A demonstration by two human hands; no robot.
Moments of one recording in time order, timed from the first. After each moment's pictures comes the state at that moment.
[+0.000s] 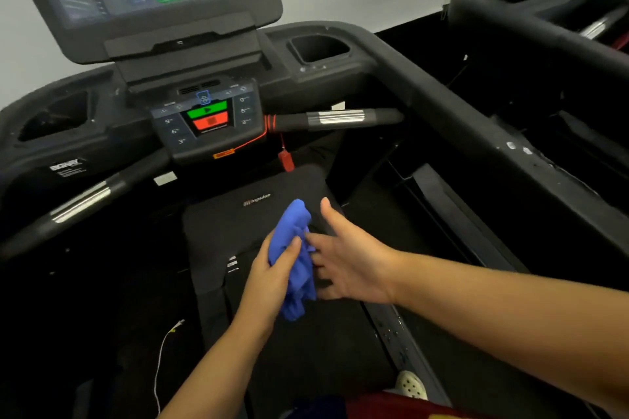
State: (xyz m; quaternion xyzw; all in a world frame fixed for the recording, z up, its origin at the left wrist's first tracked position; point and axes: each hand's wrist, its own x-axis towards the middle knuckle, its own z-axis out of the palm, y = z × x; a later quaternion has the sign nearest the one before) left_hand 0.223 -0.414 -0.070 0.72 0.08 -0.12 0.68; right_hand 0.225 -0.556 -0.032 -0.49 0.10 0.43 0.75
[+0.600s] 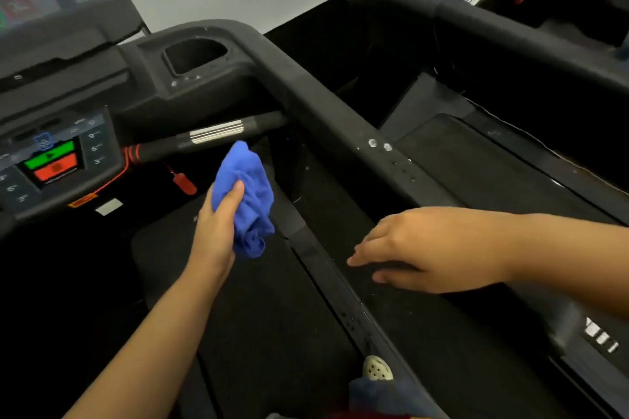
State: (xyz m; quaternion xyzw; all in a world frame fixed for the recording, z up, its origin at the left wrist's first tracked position) left_hand 0.296 -0.582 -0.053 0.71 0.05 -0.08 0.70; right_hand 0.179 -0.829 0.017 -0.93 -0.30 0.20 0.10
